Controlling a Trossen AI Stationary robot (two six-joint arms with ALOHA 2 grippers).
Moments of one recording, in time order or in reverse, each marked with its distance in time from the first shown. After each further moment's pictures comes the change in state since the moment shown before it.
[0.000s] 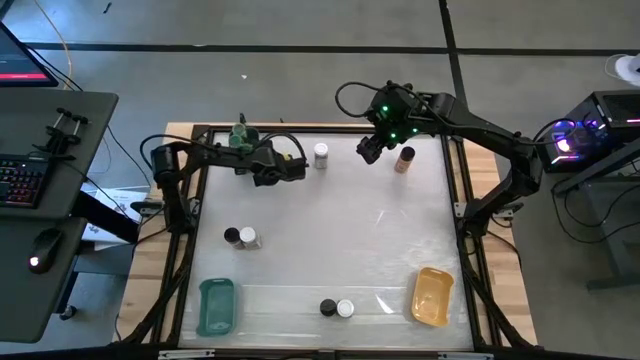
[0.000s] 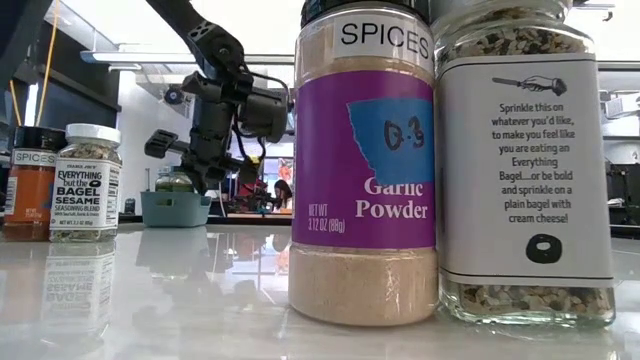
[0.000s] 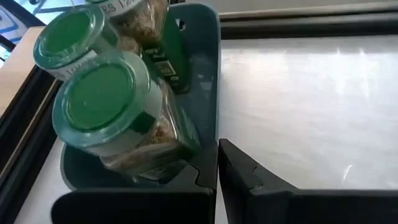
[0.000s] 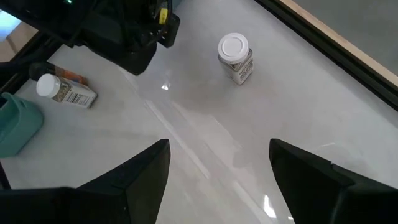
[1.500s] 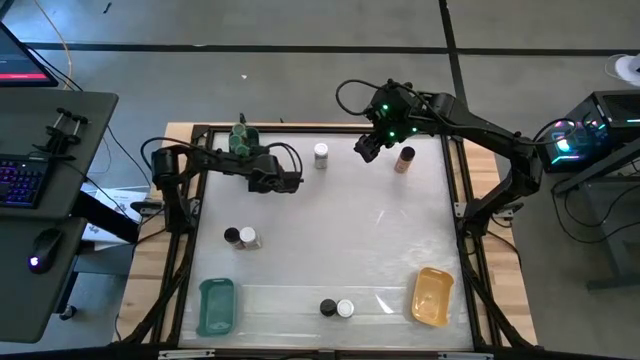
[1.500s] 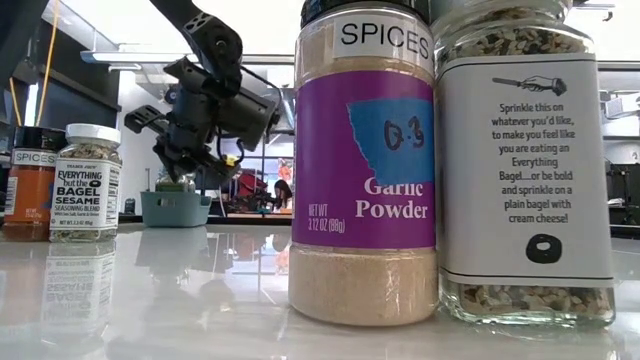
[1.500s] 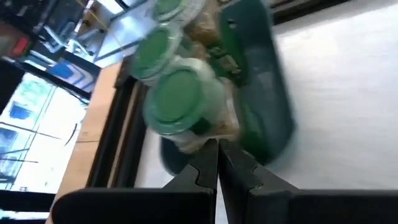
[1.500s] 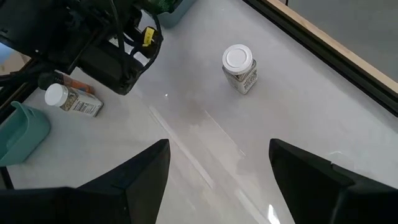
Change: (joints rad) left arm -0.063 -0.003 -0.017 -0.319 -0.059 -0.029; right arm 0.000 0.000 0.000 0.038 -0.002 0.005
